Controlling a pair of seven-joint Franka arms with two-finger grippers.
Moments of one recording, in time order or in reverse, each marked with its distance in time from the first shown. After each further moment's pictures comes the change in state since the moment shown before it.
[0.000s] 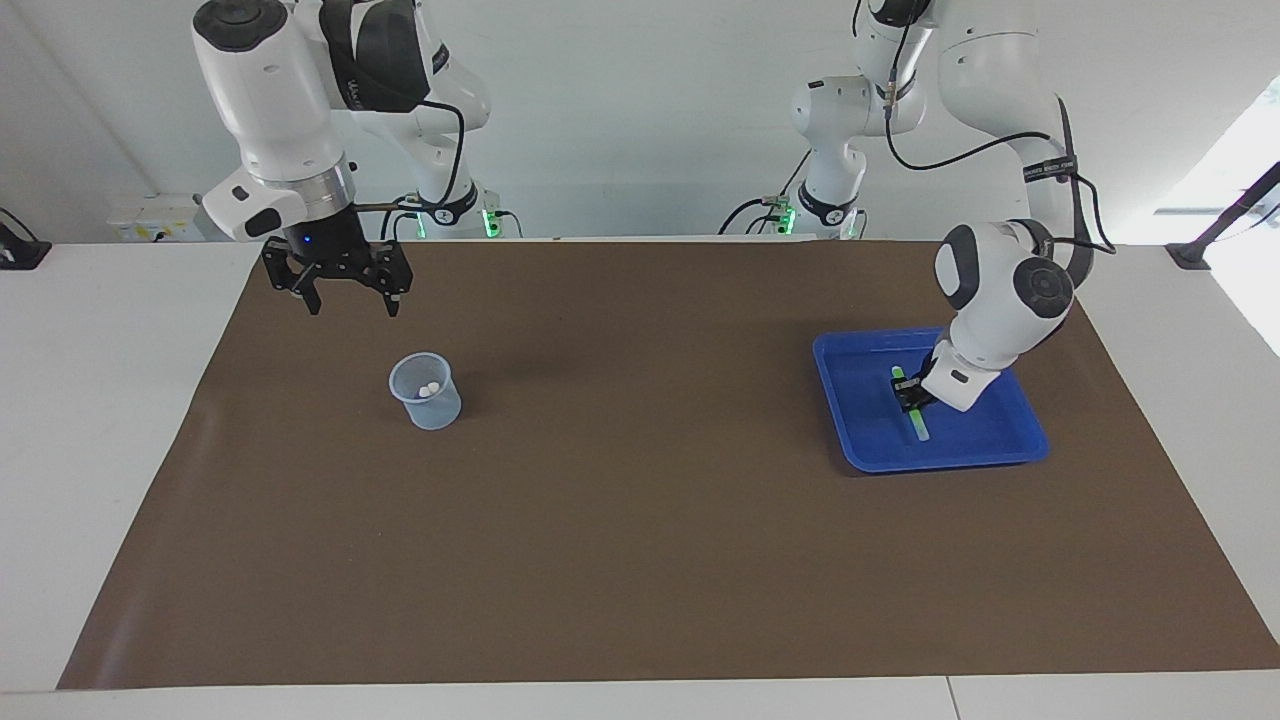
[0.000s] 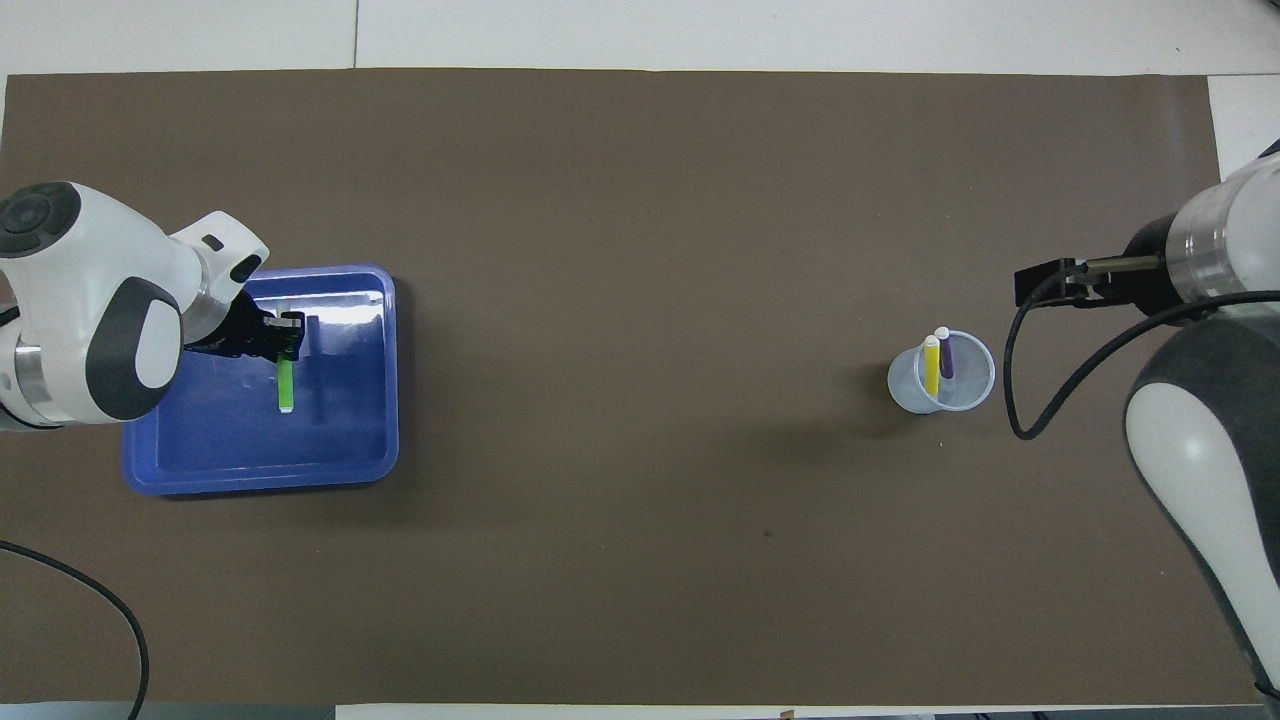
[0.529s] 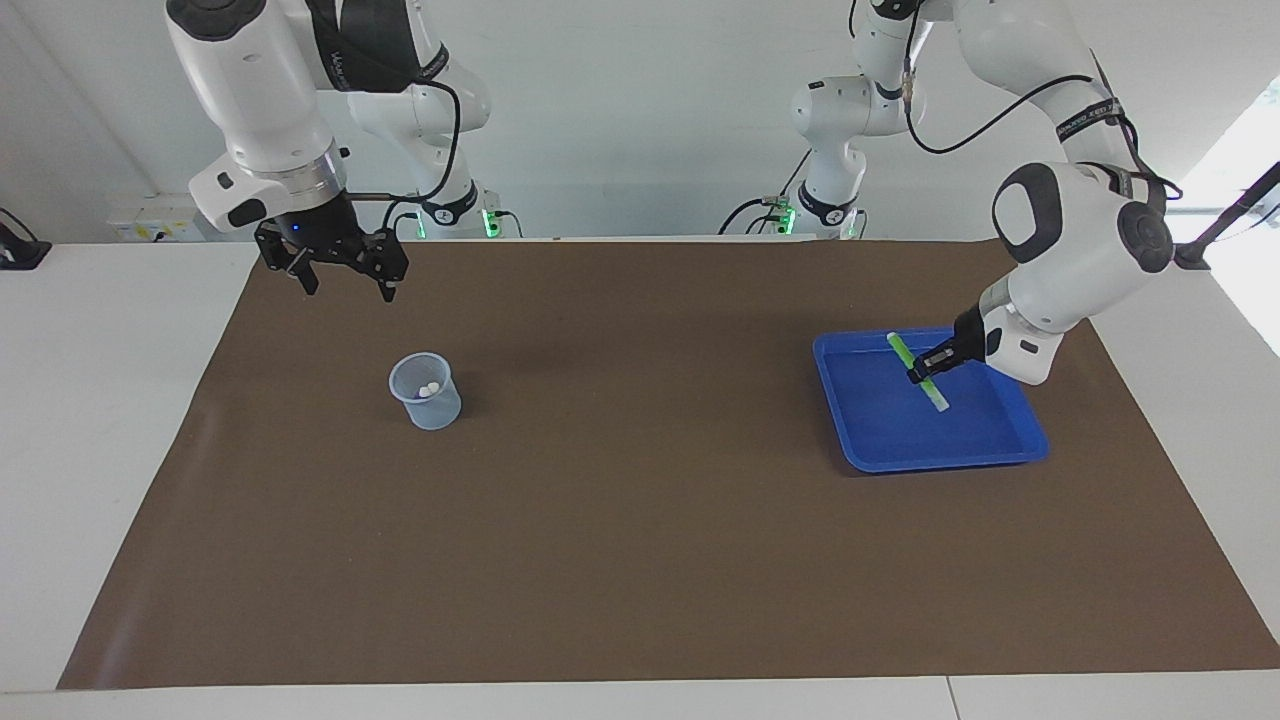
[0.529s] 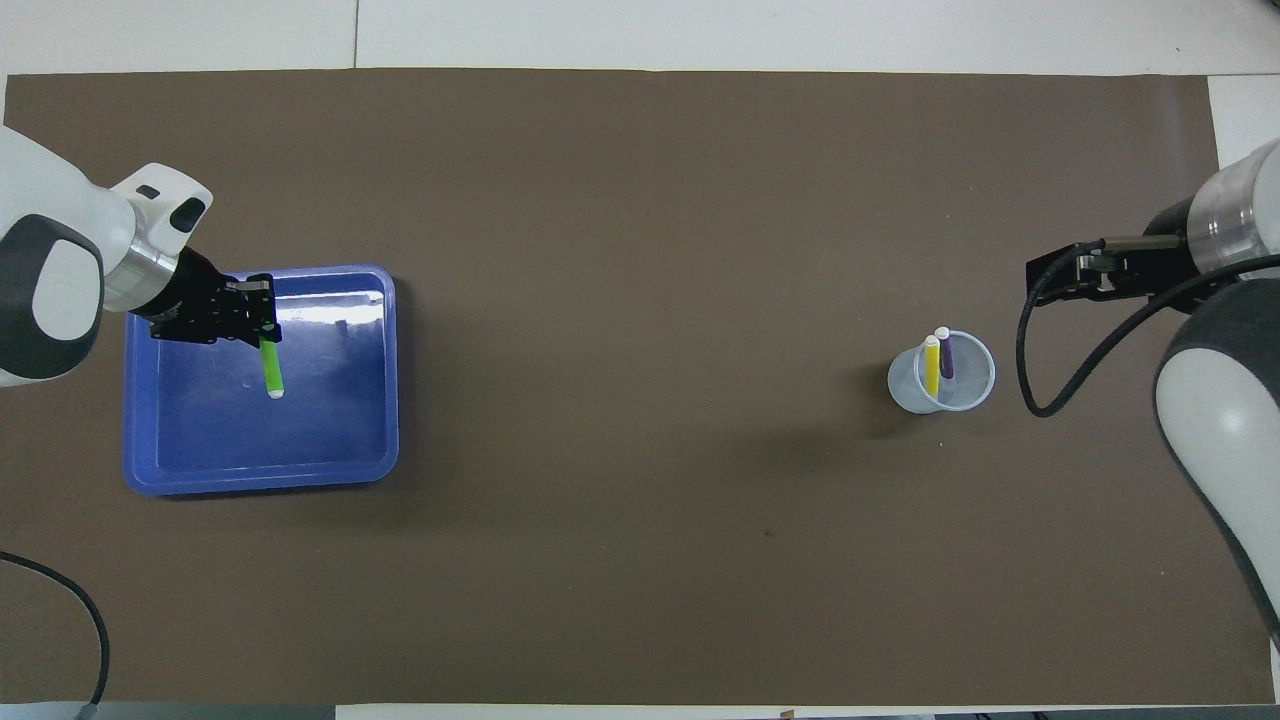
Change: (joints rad) left arm 0.009 -0.059 -0.011 0.223 -0.182 -0.302 -0.377; right arm 0.001 0.010 0.000 0.065 0.007 -0.141 0.085
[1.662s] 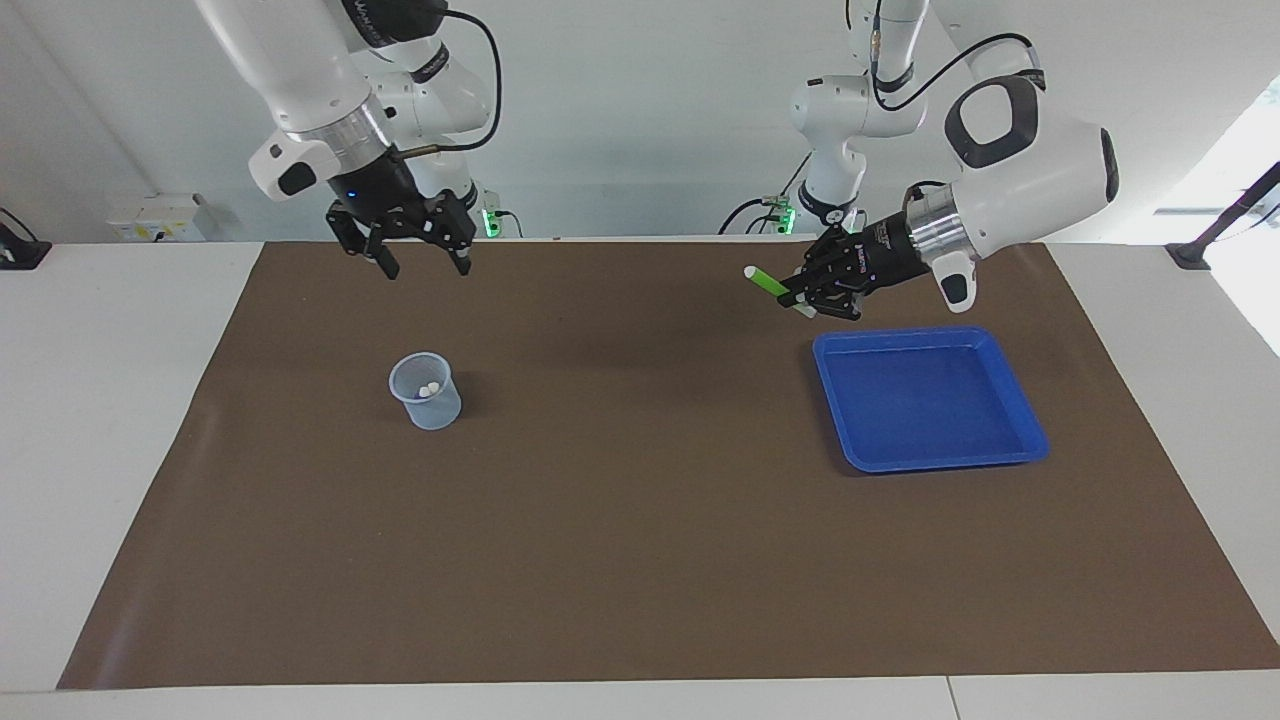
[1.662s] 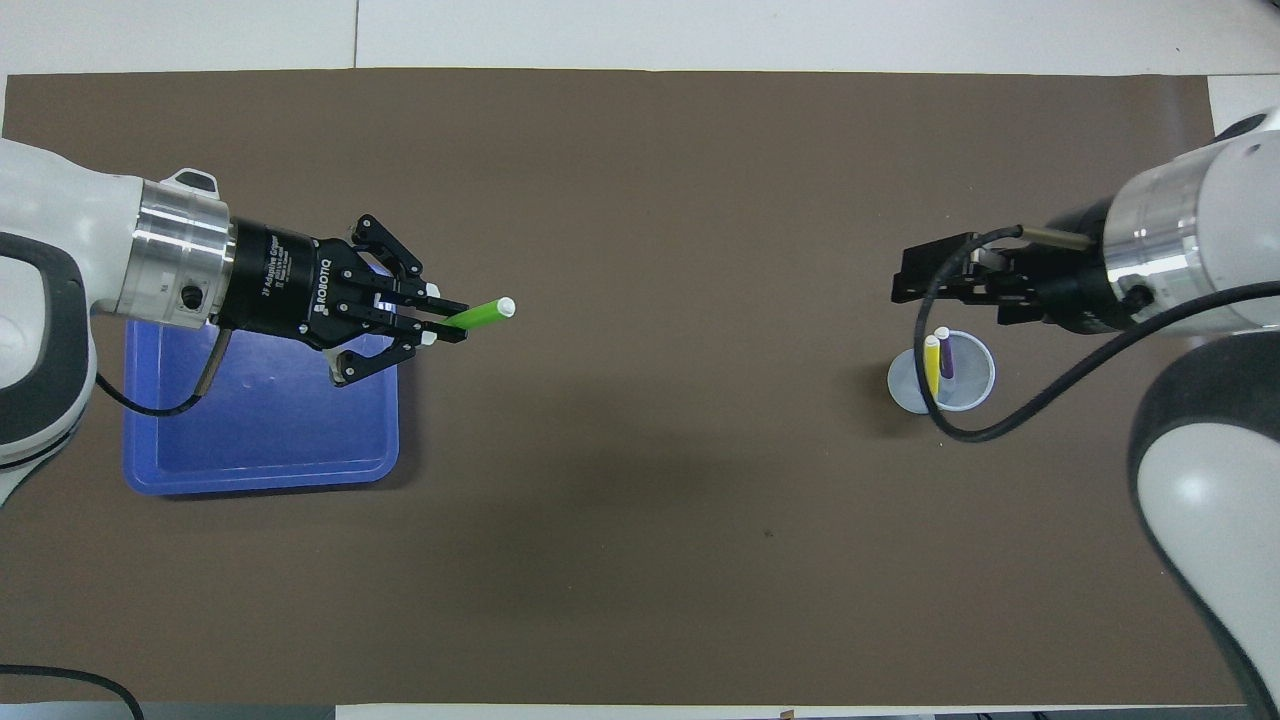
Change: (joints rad) left arm -0.140 -0.143 -0.033 -0.087 -0.674 0.053 -1.069; right arm 0.004 -0.014 0.123 0.019 0.324 0.127 0.168
